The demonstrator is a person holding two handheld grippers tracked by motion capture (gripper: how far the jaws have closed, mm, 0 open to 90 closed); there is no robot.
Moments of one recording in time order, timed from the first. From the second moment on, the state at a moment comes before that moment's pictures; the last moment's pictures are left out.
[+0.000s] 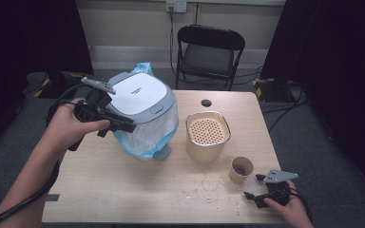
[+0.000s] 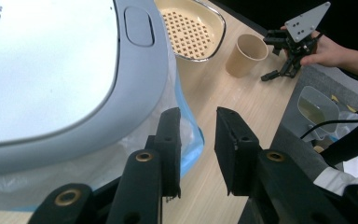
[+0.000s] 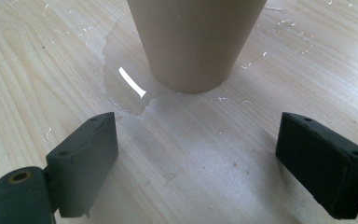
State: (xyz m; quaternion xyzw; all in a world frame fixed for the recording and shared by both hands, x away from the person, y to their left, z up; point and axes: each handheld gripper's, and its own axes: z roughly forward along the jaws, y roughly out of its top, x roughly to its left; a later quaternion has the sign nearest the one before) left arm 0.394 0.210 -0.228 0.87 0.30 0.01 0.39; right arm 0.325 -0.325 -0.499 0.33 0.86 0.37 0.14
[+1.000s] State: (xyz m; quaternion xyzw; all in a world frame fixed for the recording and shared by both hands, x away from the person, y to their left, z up) left arm 0.436 0.158 -0.233 0.86 0.33 0.05 0.39; right arm 0.326 -0.325 -0.499 0.33 0.86 0.37 0.14
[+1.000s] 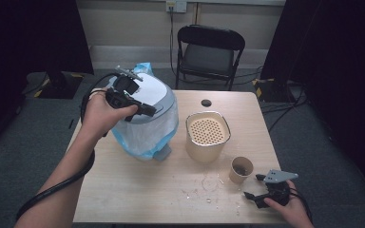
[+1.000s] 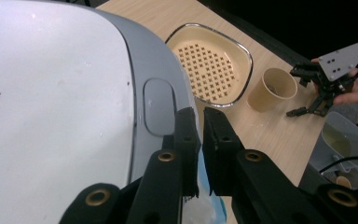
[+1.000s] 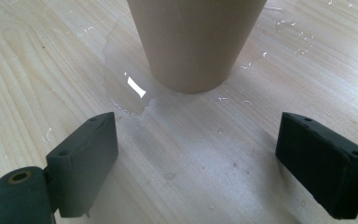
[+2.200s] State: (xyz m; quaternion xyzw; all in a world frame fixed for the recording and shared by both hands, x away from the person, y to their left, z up) left arm 0.449 0.138 -0.239 0.86 0.36 0.08 0.36; right arm 0.324 -0.325 -0.499 0.33 0.86 0.37 0.15
